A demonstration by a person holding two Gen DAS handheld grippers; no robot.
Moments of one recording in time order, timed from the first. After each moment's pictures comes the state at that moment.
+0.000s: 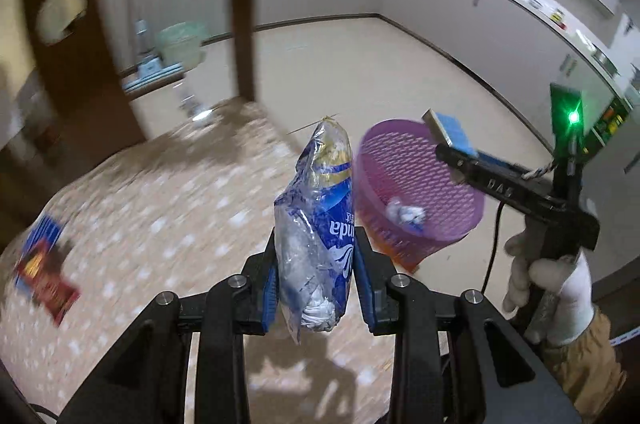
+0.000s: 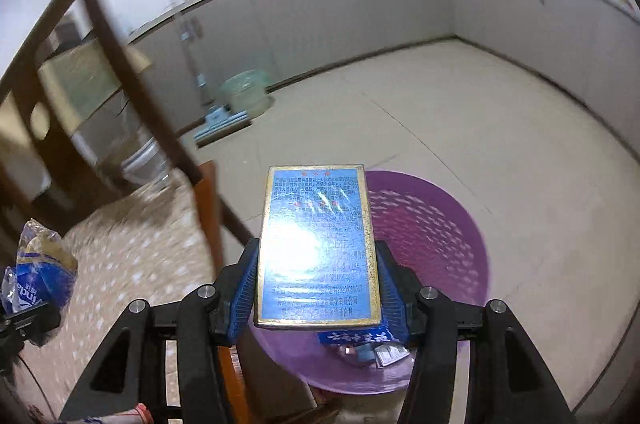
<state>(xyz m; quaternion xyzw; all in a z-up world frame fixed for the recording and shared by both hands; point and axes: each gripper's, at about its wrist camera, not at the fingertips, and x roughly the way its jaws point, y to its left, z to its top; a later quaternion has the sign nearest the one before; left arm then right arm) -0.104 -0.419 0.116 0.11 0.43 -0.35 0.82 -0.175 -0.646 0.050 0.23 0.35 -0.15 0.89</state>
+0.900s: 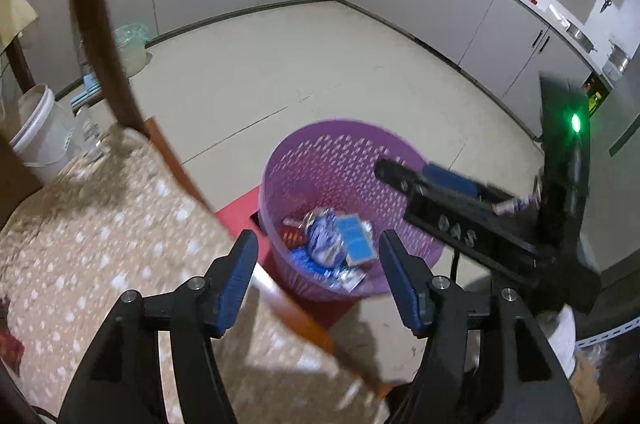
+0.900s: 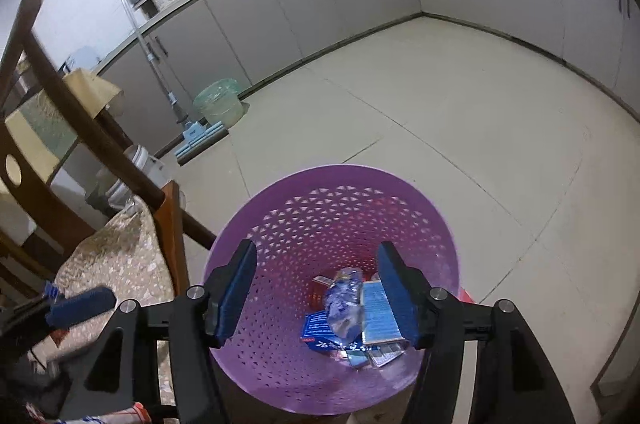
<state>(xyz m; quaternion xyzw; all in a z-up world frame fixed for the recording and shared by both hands) -0.101 -0.507 0.080 0.13 0.45 -0.40 0.79 -0.173 -0.673 0.037 0.26 0.35 -0.18 0.88</state>
